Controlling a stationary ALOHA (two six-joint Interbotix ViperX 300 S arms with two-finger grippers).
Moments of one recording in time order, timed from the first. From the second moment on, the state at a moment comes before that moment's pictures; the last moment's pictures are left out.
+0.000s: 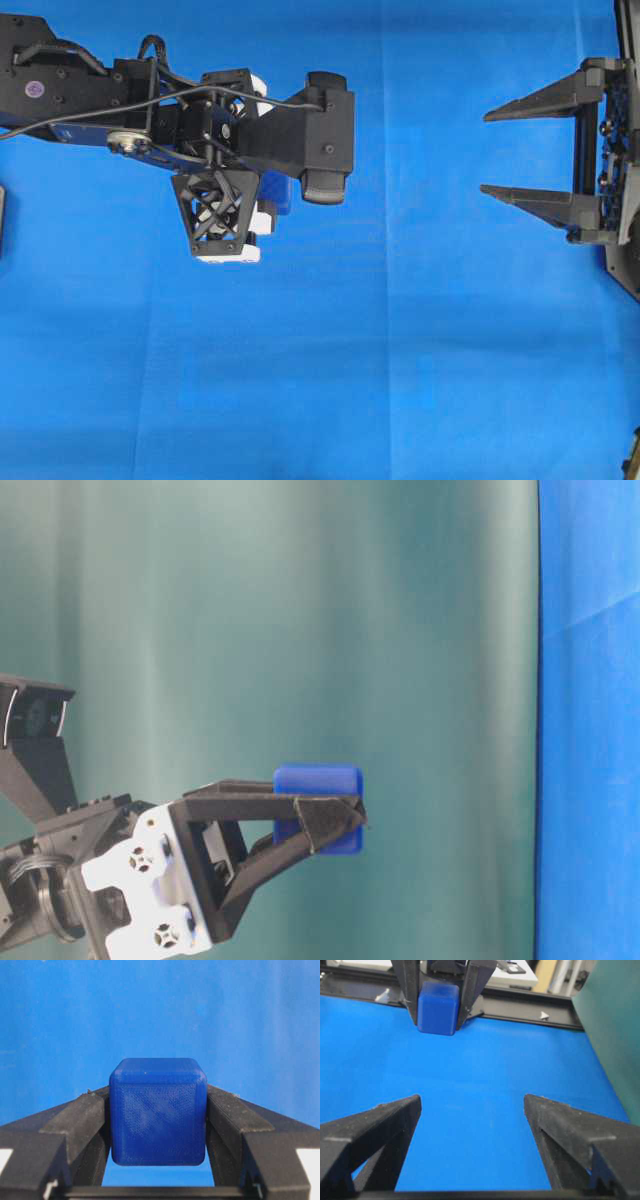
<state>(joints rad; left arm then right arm) 0.00 -0.02 0.08 0.02 1.05 0.00 -0.07 -0.87 1.11 0.00 -0.20 0.01</state>
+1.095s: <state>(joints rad) 0.00 -0.19 0.40 0.02 0.41 -0.02 -0.07 -0.87 1.11 -0.02 -0.19 -0.01</state>
